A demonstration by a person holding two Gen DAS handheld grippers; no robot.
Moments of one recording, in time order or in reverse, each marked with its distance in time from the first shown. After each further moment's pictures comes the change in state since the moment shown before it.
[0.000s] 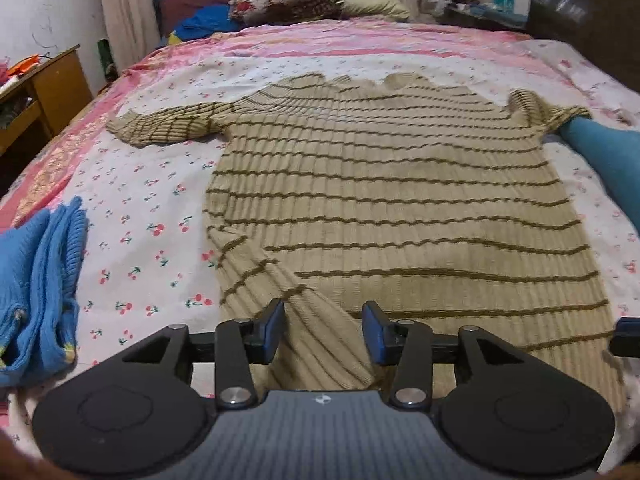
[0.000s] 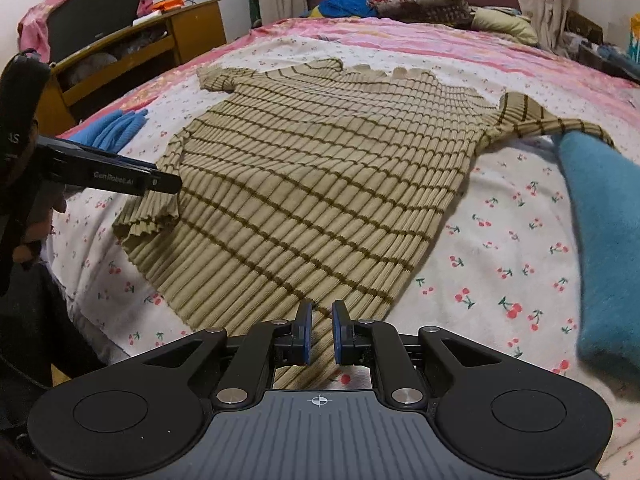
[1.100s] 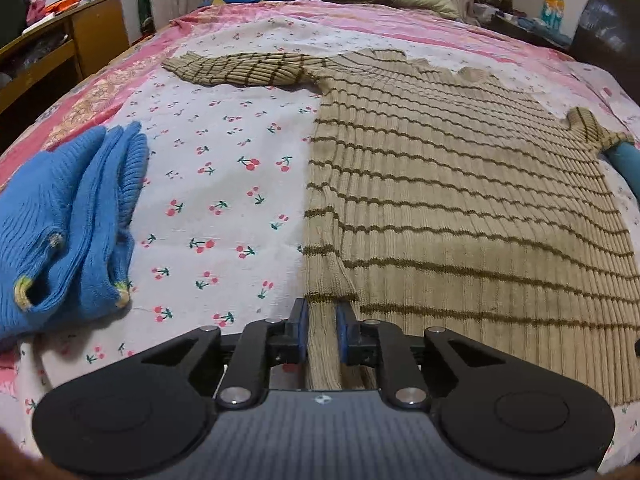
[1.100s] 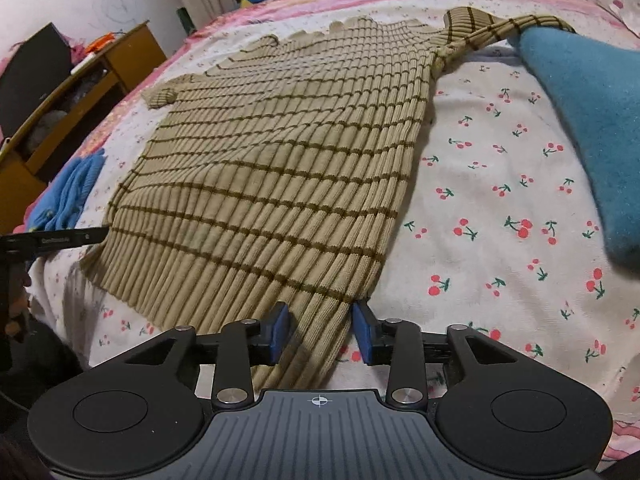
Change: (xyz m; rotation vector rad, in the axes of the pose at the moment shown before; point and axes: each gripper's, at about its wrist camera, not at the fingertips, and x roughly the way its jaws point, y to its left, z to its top) left arm 0.007 0.077 -0.030 -0.133 0.046 -0.013; right arm 0.019 -0.018 -0.003 0.288 0.096 0.007
